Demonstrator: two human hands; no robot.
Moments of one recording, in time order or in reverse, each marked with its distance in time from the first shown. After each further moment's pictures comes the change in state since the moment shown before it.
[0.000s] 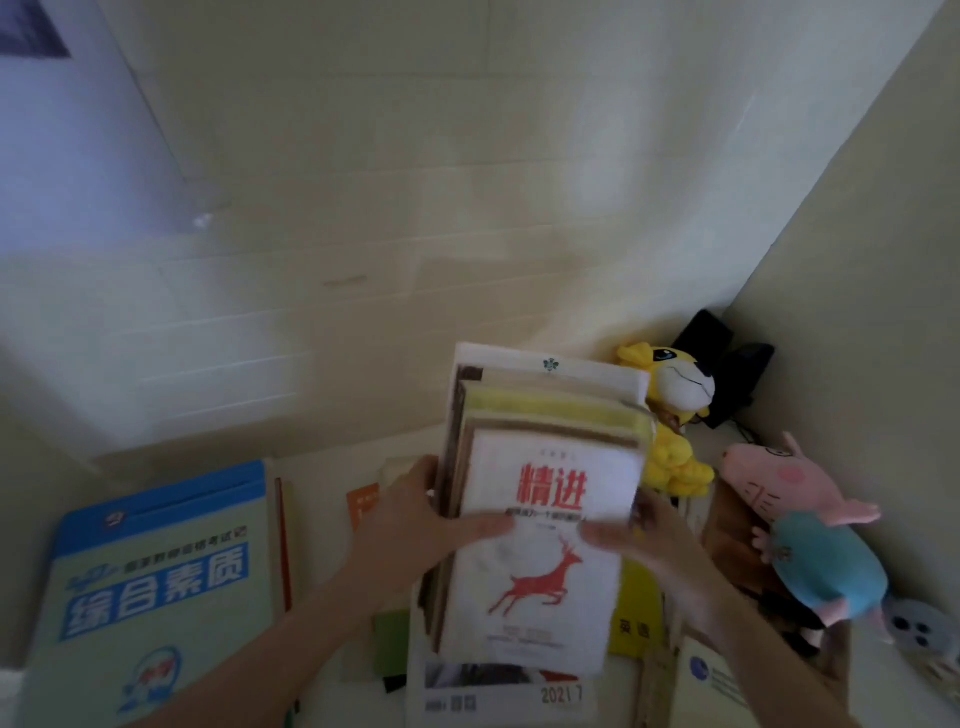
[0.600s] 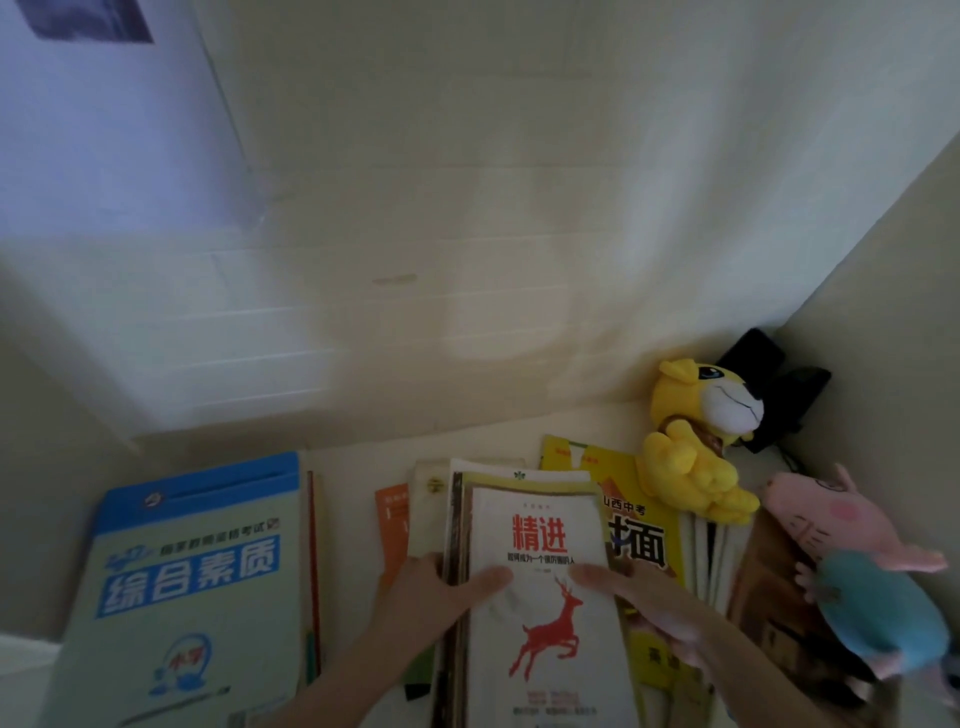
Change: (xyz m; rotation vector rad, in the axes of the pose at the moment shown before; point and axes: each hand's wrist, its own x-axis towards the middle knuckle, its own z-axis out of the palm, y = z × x) left_hand 0.002 -0.079 0.028 -0.081 -0.031 -0.390; right_hand 0.037 0.052 0.015 -0.166 -0.172 0.536
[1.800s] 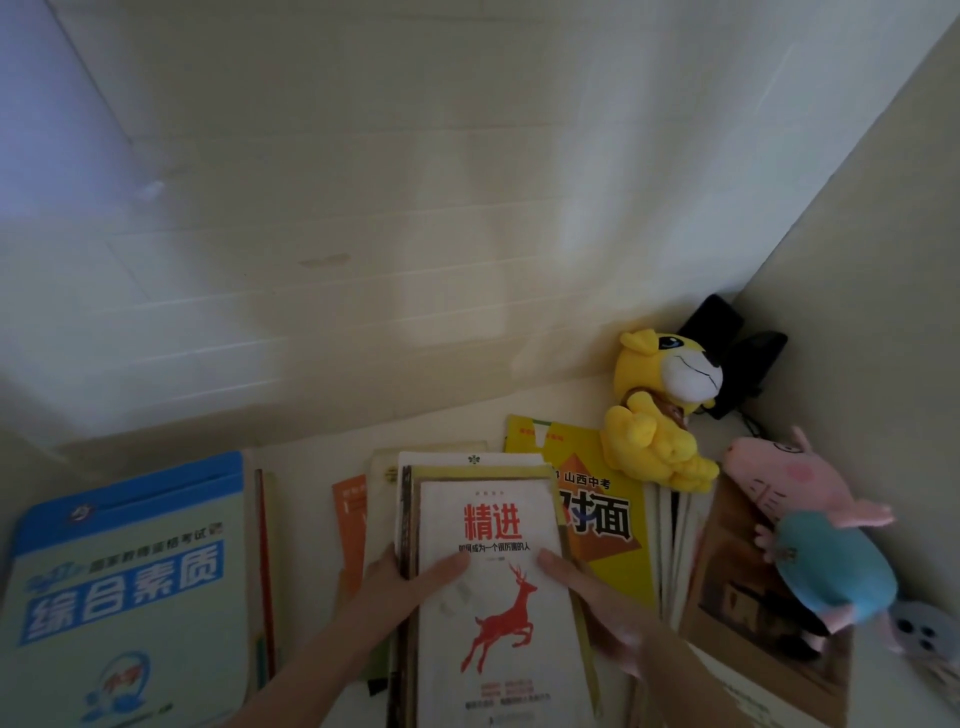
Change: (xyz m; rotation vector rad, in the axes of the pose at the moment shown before) left_hand 0.017 -0.013 0.014 -0.290 -0.119 -0.077; right_hand 0.025 0.045 0.012 0.498 -0.124 0.018
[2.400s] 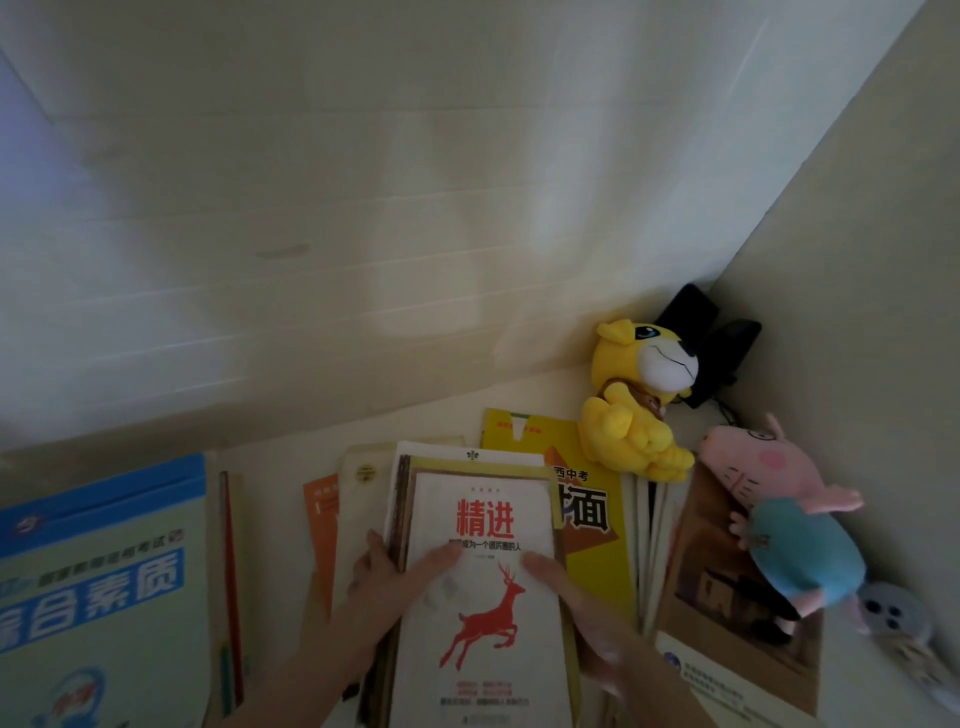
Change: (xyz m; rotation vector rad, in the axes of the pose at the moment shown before) left_hand 0.027 -0.007 0.021 0.039 0.120 -0.056; right_hand -0.022 0.002 0.009 0.091 -0.007 -0.049
